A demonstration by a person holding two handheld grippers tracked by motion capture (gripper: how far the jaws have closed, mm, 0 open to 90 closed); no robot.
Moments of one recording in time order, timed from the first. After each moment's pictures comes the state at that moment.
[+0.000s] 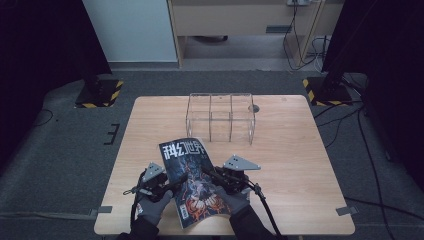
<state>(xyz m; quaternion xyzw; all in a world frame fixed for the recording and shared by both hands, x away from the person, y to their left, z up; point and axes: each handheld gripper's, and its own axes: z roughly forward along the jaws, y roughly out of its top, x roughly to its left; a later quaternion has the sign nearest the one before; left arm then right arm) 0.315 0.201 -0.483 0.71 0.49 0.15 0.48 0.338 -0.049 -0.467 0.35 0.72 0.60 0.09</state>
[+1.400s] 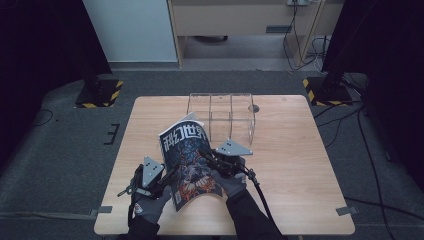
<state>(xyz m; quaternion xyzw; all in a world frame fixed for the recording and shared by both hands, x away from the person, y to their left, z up) 0.301 0.193 -0.434 0.70 0.43 0.30 0.48 0.373 -0.034 -0.442 0.32 0.73 0.58 0.17</state>
